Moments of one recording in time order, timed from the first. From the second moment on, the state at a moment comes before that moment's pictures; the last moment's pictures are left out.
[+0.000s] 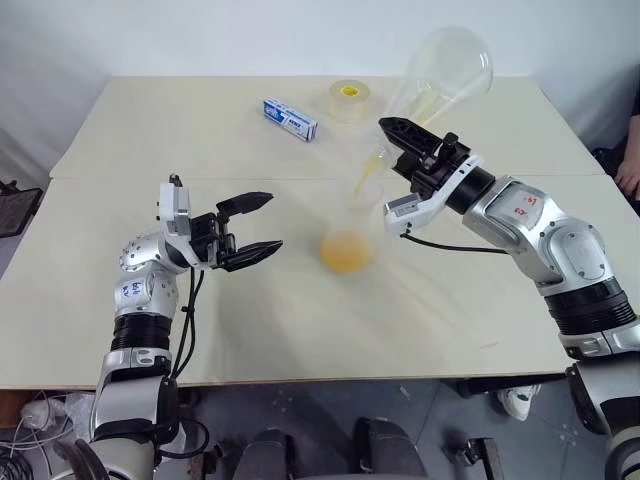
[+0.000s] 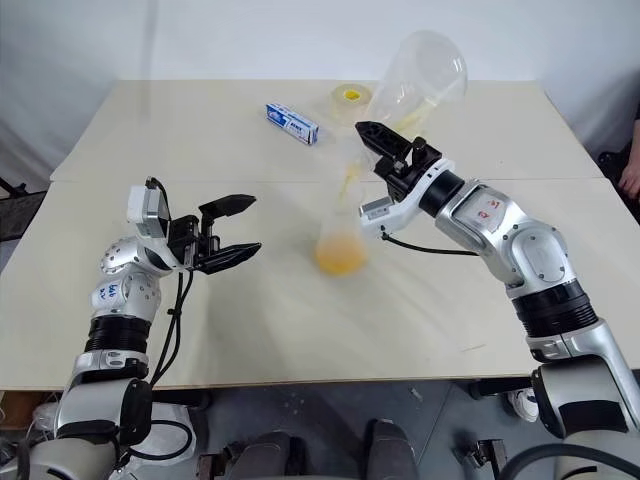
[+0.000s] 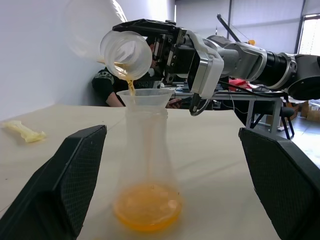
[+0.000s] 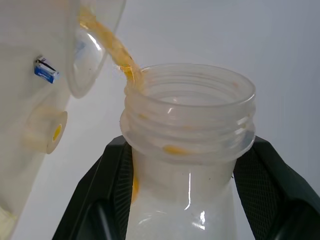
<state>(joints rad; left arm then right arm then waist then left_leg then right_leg) -0.70 0.41 0.22 0.53 -0.55 -0.03 -1.42 -0.85 -0.75 0.27 0.12 -1.02 -0.46 0.06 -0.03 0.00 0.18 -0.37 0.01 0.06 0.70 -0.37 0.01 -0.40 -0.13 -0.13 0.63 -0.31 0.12</state>
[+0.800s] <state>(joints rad) -0.70 0.41 0.22 0.53 -0.55 -0.04 -1.41 -0.88 -0.77 0.30 0.15 -1.08 -0.53 0.01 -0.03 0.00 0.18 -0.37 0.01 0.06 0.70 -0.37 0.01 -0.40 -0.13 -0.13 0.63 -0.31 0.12</state>
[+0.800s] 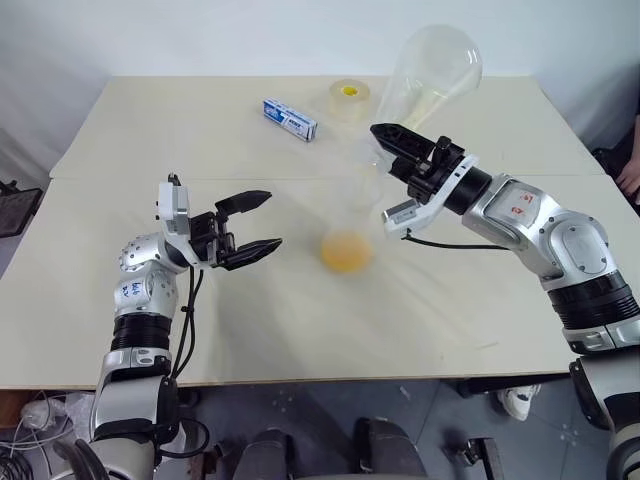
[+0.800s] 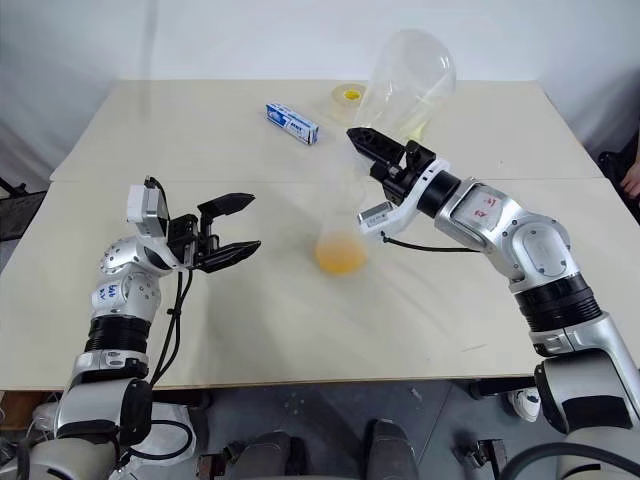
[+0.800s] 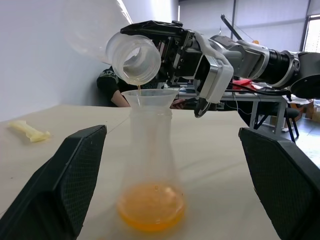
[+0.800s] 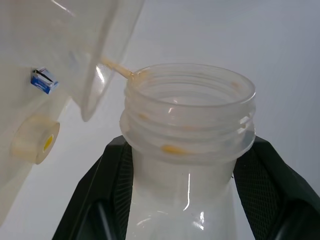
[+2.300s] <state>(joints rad) -0.76 0.41 0.20 0.60 -0.48 -0.08 -1.28 -0.76 -0.44 -0.41 0.13 0.04 0.46 0.29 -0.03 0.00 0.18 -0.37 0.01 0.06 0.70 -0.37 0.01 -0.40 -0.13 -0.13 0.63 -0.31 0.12</state>
